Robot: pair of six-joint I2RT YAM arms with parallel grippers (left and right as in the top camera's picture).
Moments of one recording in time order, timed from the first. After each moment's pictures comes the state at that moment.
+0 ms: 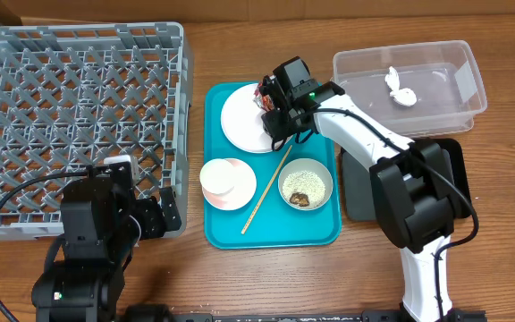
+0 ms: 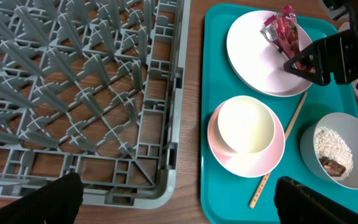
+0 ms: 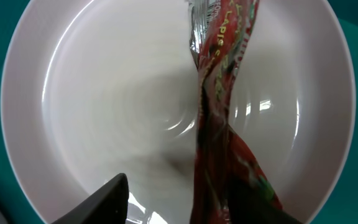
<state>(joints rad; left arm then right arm) 0.01 0.75 0.95 -1.01 0.06 -0.18 0.49 2.19 1.66 -0.62 -0.17 0.00</state>
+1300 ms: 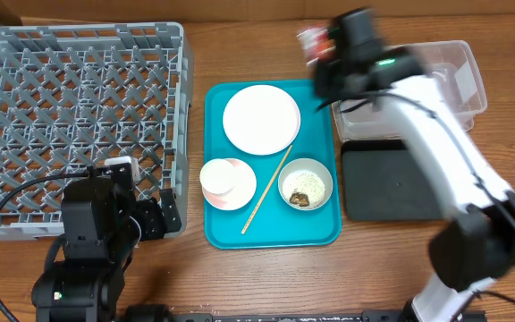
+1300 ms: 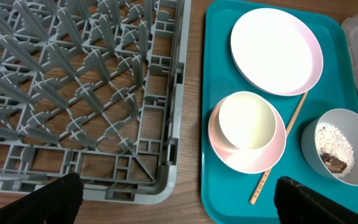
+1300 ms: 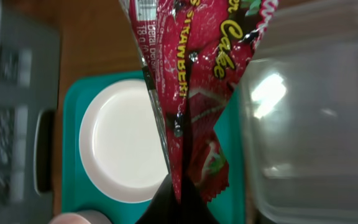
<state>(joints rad) 0.01 0.75 0.95 -1.02 0.06 -0.18 0.25 1.85 1.80 -0.96 -0.11 0.45</state>
